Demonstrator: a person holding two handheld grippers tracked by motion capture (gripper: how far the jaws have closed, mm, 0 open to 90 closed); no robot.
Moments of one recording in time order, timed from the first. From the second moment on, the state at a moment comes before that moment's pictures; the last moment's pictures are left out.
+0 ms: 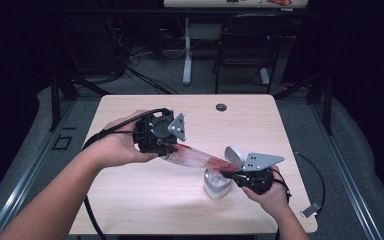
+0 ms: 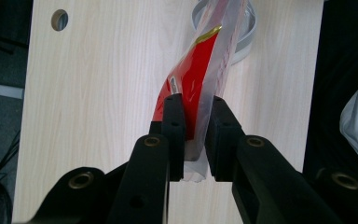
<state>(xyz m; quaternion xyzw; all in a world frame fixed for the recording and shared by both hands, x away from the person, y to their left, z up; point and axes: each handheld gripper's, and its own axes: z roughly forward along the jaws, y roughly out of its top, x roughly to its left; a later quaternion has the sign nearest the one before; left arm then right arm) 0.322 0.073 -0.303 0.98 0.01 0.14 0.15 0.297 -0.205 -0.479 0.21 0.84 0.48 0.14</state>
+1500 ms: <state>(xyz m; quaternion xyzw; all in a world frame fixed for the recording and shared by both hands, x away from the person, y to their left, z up) 0.322 0.057 -0.294 0.98 0.00 0.14 0.15 0.291 -0.211 -0.481 0.22 0.84 0.48 0.14</state>
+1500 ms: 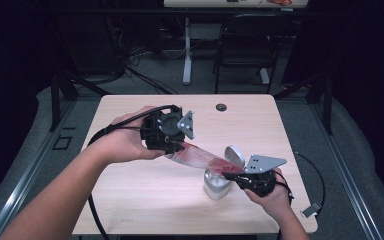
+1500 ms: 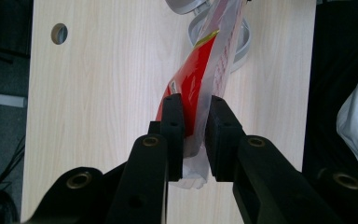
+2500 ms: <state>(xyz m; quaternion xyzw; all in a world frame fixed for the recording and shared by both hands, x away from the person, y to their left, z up) 0.318 0.051 -0.289 0.98 -0.01 0.14 0.16 0.293 -0.207 -0.486 0.22 0.84 0.47 0.14</state>
